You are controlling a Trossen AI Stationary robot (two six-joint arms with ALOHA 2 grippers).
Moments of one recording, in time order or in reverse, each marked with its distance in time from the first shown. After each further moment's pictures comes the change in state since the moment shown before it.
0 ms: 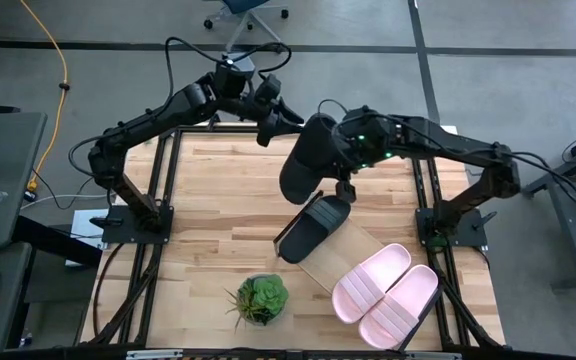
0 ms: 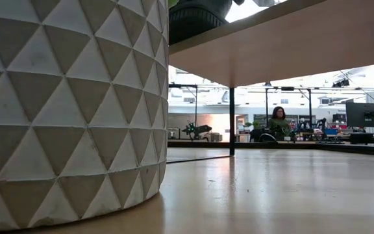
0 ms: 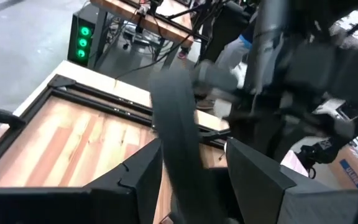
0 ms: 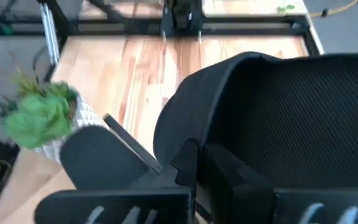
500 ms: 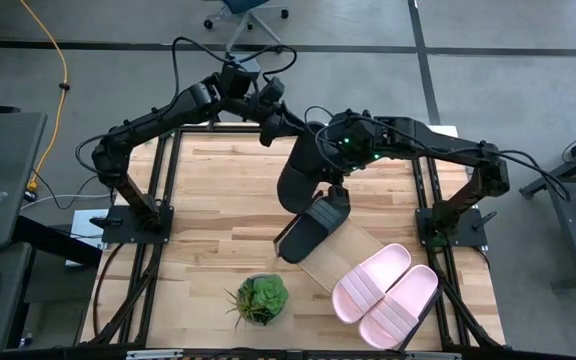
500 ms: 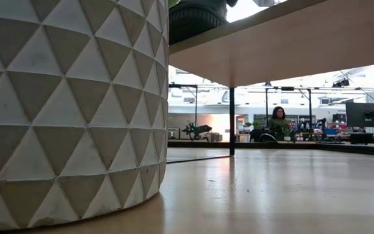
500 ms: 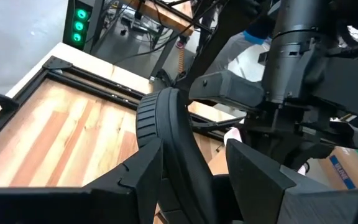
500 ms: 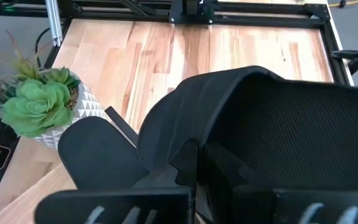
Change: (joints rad) left arm 0.002 0.032 0.000 -0.027 0.031 -0.011; right arm 0.005 0.082 0.074 -0.050 -0.011 -0.043
